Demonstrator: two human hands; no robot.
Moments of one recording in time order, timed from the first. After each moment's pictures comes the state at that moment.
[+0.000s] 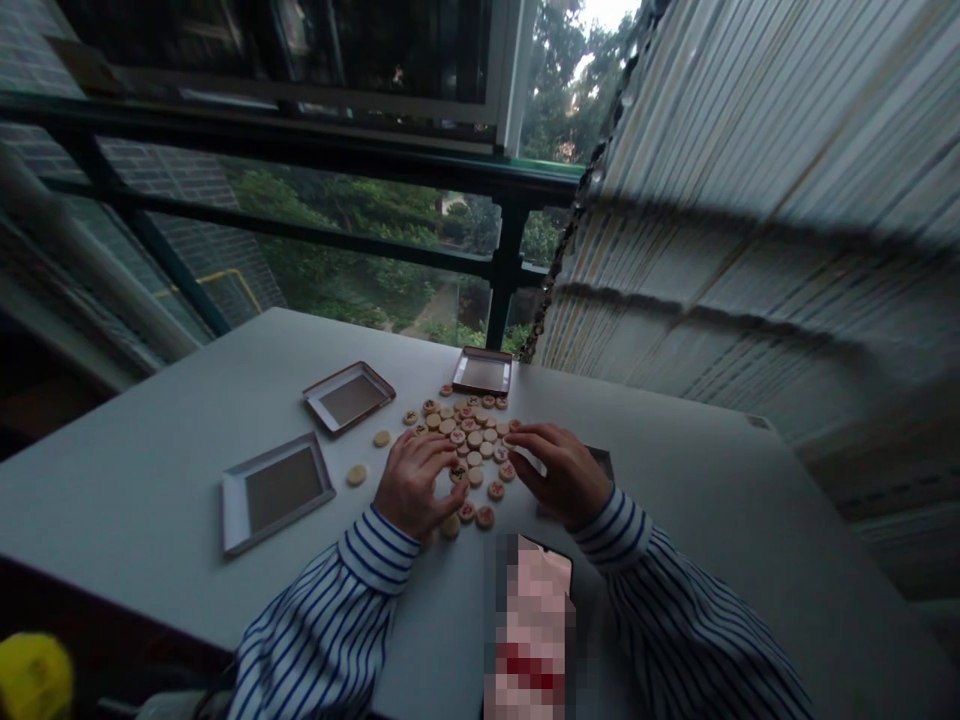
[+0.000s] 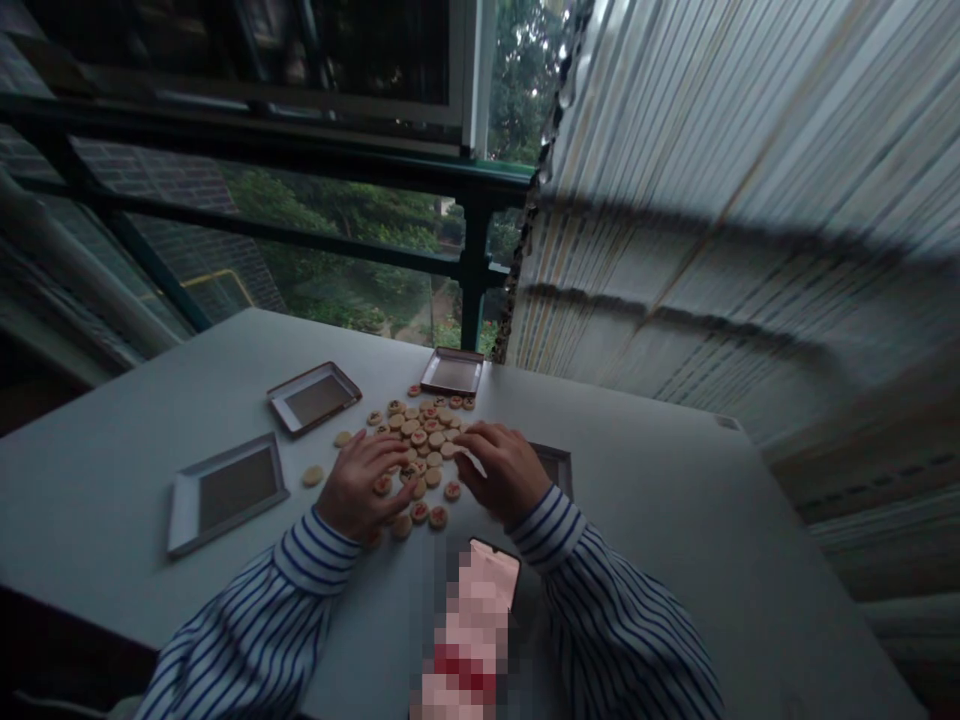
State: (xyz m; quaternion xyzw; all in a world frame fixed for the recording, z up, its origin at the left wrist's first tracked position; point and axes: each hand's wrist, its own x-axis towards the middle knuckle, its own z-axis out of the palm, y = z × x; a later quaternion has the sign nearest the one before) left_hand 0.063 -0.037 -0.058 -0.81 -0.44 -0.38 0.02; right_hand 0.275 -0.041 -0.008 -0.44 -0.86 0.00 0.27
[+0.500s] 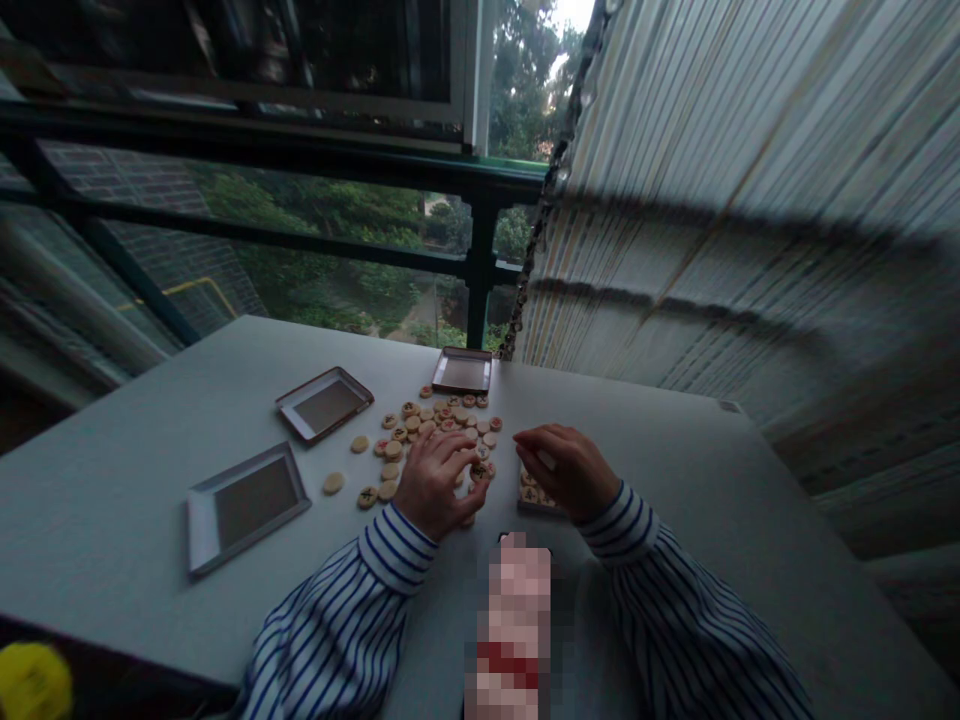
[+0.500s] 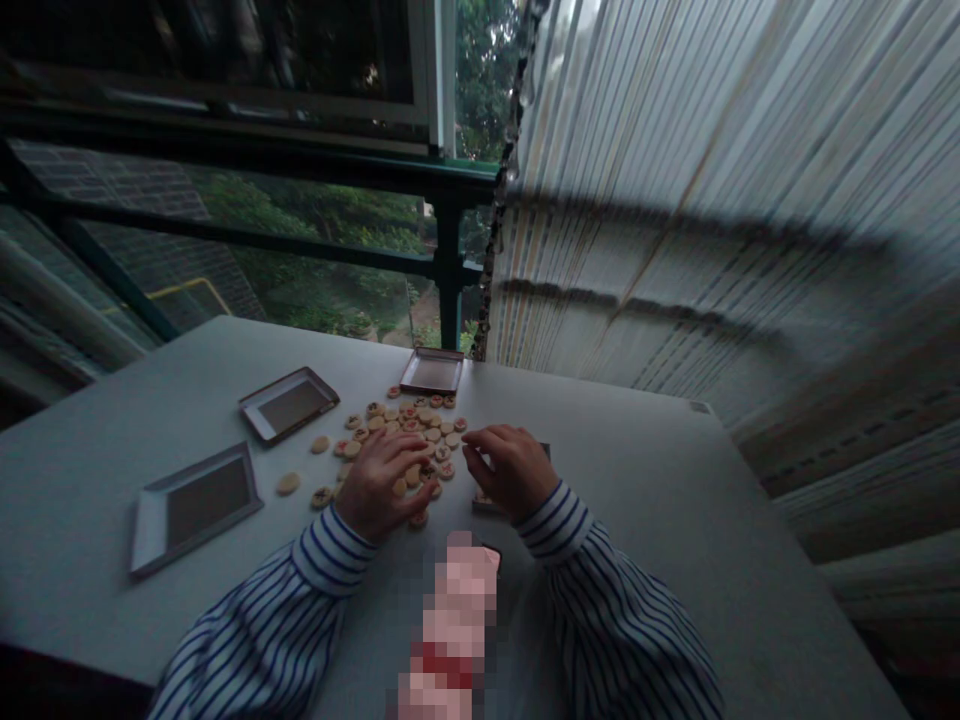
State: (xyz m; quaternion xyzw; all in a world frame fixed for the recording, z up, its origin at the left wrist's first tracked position) left_hand 0.108 -0.038 -0.045 -0.84 -0.40 -0.37 -0.01; right_hand 0.305 -0.049 -0.007 -0.49 -0.83 0.01 0.27
